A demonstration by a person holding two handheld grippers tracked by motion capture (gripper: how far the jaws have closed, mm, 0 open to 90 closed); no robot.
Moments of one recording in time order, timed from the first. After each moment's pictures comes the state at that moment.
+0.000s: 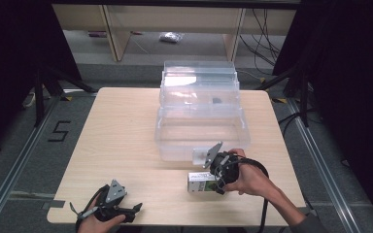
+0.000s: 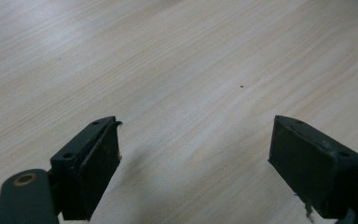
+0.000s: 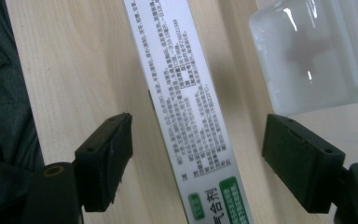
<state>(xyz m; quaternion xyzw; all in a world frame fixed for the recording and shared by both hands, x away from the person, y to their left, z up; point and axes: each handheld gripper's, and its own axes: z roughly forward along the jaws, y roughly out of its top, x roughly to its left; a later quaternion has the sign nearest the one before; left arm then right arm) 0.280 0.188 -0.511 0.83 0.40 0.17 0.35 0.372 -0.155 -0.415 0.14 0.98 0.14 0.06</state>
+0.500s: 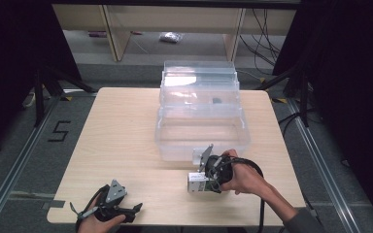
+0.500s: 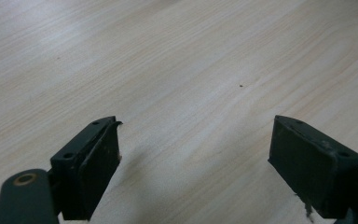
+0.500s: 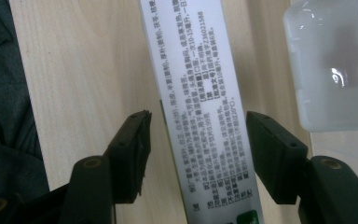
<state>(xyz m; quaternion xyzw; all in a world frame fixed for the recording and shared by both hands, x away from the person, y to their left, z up) 0.280 0.188 -0.511 0.83 0.40 0.17 0.35 0.377 -0.143 -0.427 0.10 0.99 0.09 0.06</state>
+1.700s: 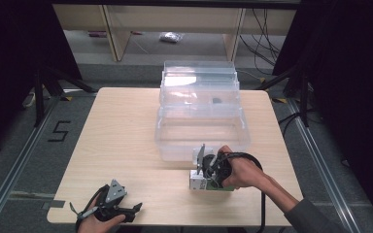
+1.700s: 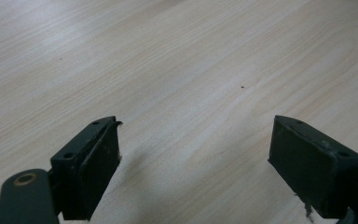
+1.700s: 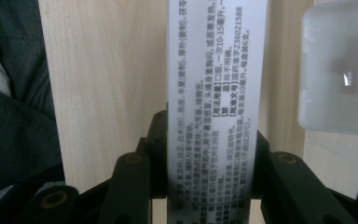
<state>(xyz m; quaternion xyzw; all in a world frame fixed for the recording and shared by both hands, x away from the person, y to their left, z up) 0.279 0.188 -0.510 0.83 0.40 0.17 0.35 0.378 -0.133 -0.408 0.05 1.00 0.03 0.04</state>
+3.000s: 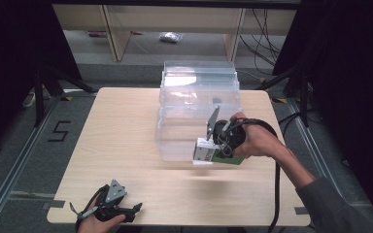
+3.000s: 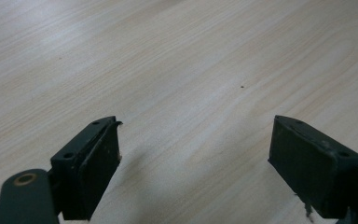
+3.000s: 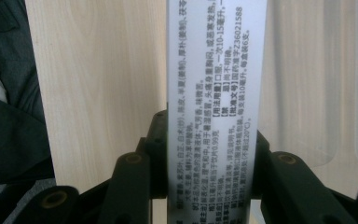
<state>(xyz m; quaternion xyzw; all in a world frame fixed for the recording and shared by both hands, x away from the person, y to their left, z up) 0.280 0.189 -0.510 0.84 0.40 0.17 0.34 0.417 -0.153 -0.321 0.06 0.99 0.07 0.07</state>
